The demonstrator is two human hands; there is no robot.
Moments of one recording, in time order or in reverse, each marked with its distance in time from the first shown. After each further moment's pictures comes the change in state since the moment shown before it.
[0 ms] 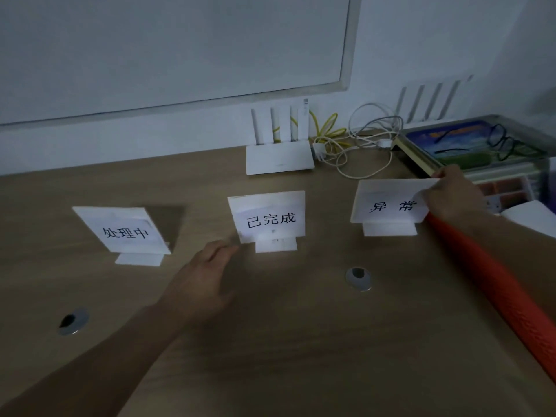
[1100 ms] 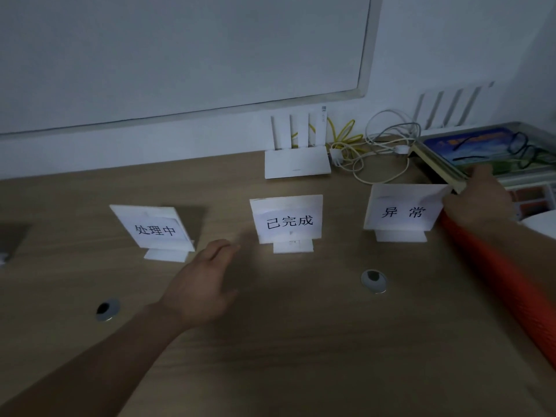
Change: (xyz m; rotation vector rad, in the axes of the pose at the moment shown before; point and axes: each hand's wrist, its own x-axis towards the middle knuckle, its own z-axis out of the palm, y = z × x) left_hand -0.030 -0.013 -0.026 0.037 0.072 0.010; right_hand -0.009 -0.001 -0.005 0.021 0.178 -0.054
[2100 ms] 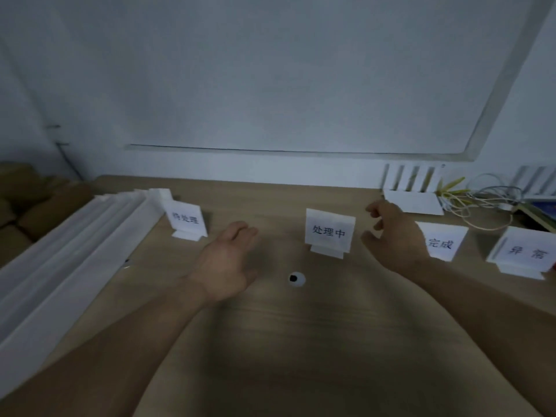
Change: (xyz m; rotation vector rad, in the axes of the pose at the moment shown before) left_hand -0.300 -0.251 -0.225 0.011 0.156 -0.153; right_hand -0.406 -0.413 0.000 0.151 -0.247 -0.606
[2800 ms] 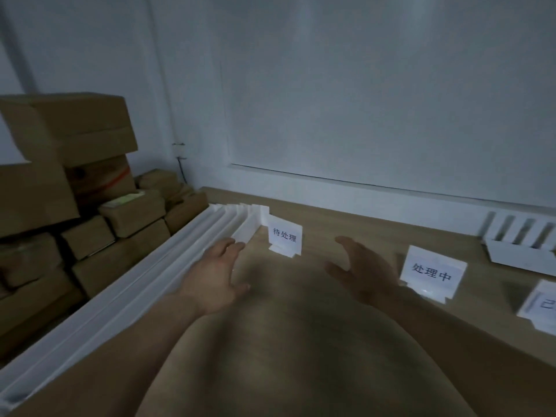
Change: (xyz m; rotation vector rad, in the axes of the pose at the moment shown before) left_hand -0.163 -0.210 -0.104 0.004 0.104 -0.319; right_hand -0.042 -0.282 0.119 -0.054 -0.344 -0.228
